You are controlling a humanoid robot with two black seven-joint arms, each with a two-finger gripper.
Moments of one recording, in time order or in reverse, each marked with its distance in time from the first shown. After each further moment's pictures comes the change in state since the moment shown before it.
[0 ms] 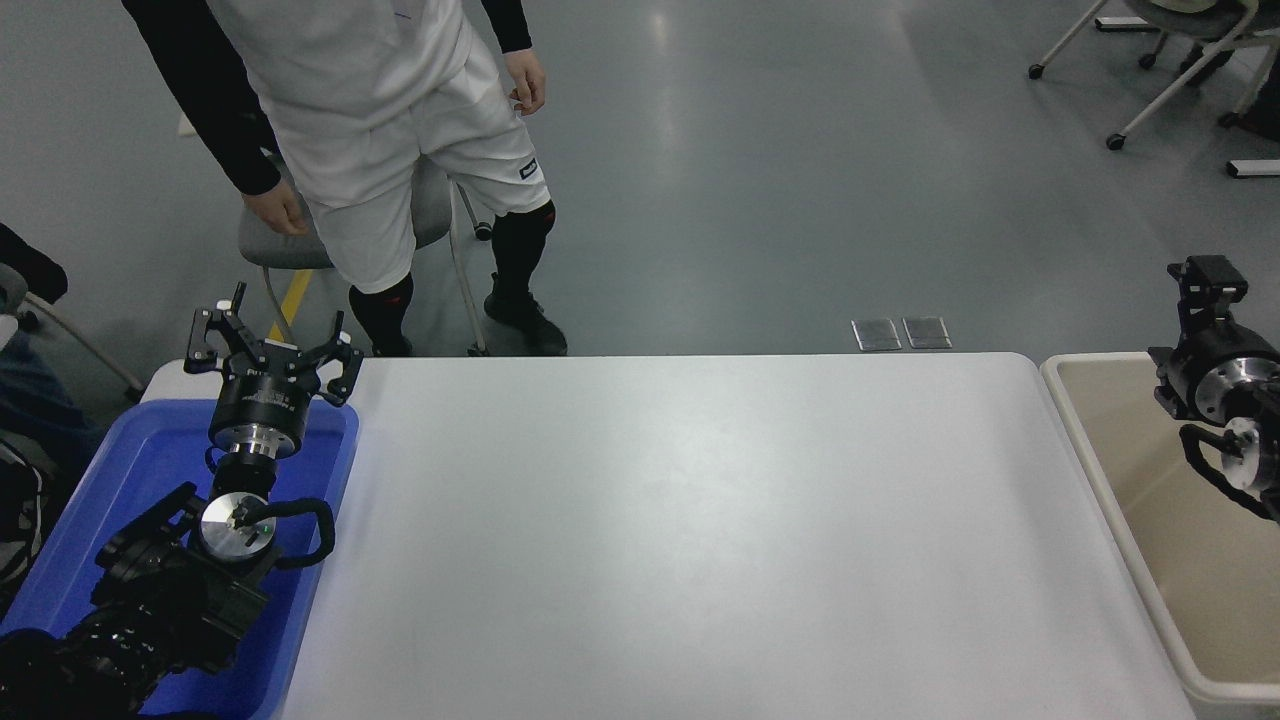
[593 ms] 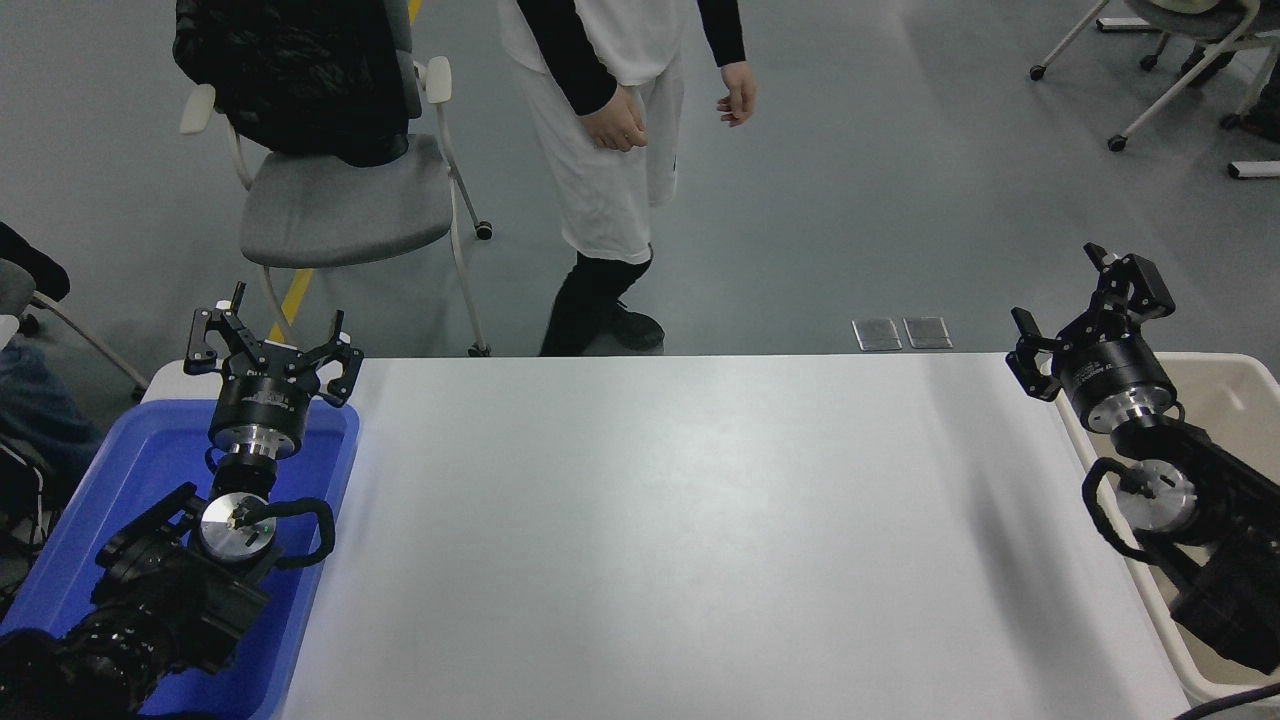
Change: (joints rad) left arm 0.000 0.000 0.000 0.000 0.000 0.000 0.000; right arm -0.084 0.196 0.052 -0.004 0.227 0.309 0.304
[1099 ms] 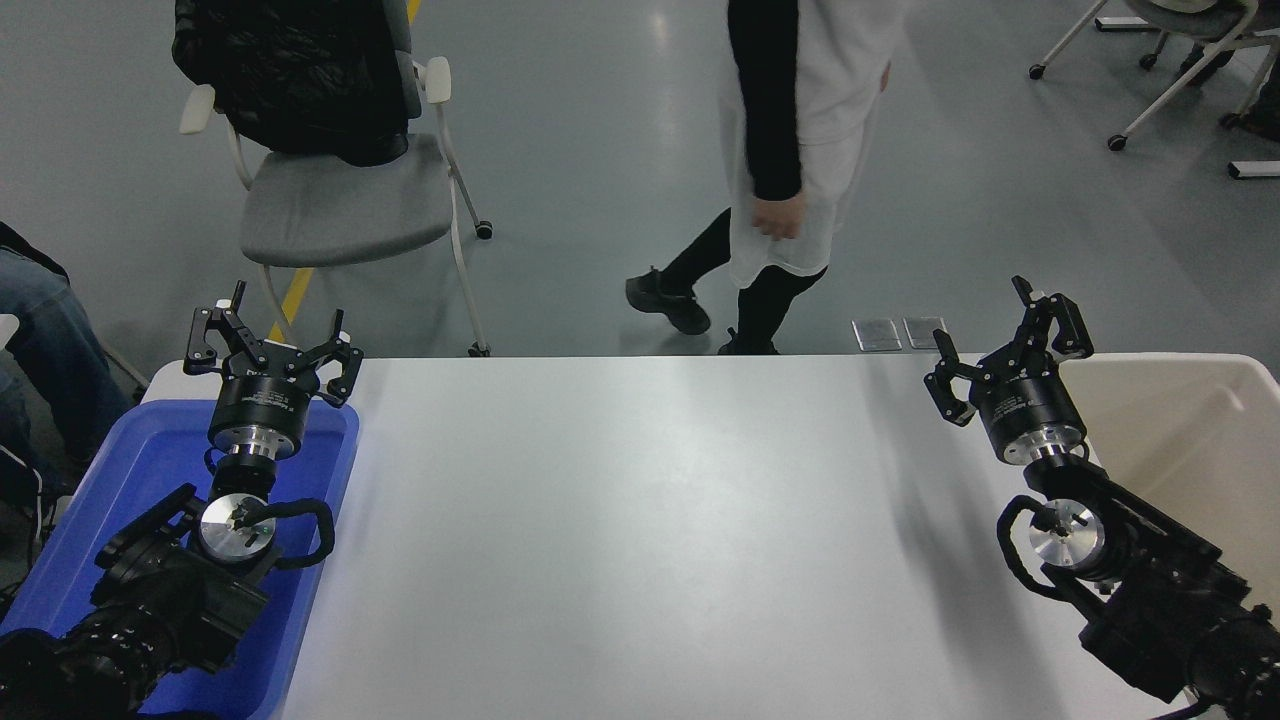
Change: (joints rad) left arm 0.000 0.000 0.000 0.000 0.000 0.000 0.000; right arm -0.043 0.096 -0.008 -0.001 0.030 0.032 0.045
